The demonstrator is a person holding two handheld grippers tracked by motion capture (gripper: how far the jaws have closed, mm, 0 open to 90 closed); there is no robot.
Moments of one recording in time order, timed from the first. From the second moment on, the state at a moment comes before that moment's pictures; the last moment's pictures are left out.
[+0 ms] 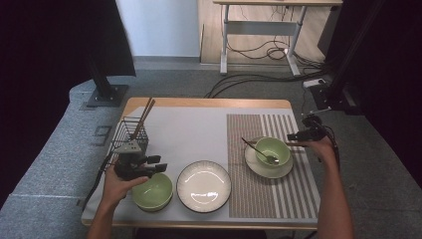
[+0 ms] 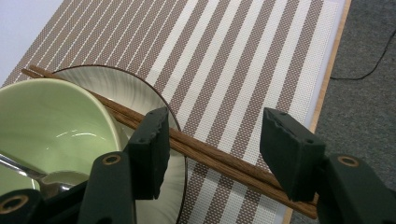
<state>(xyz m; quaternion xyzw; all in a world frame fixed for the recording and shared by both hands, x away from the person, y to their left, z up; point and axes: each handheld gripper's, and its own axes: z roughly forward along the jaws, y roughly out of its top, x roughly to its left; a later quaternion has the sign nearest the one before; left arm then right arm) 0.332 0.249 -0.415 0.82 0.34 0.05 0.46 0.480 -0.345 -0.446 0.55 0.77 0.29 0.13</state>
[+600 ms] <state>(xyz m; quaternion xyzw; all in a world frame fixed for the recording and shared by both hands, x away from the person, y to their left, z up) 0.333 0.248 -0.416 0.82 0.34 0.05 0.46 0.473 -0.357 -0.450 0.56 0.77 0.28 0.13</state>
